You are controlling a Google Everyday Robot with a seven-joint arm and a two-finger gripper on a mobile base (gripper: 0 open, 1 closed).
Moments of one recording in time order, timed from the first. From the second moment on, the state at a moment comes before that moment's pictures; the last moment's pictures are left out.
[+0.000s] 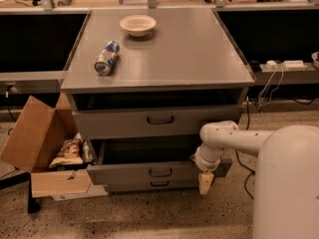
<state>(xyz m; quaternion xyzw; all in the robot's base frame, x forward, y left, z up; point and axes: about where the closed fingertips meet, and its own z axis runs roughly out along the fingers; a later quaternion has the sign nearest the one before) 0.566 -0.182 0.412 -0.75 0.66 0.07 0.05</state>
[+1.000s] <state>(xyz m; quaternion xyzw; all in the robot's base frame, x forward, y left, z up) 0.539 -0.182 0.422 -0.74 0.66 0.10 0.05</state>
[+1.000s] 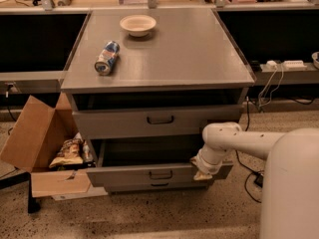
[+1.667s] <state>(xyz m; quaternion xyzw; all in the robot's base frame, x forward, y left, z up) 0.526 -0.184 0.425 -0.74 0.67 0.12 0.04</state>
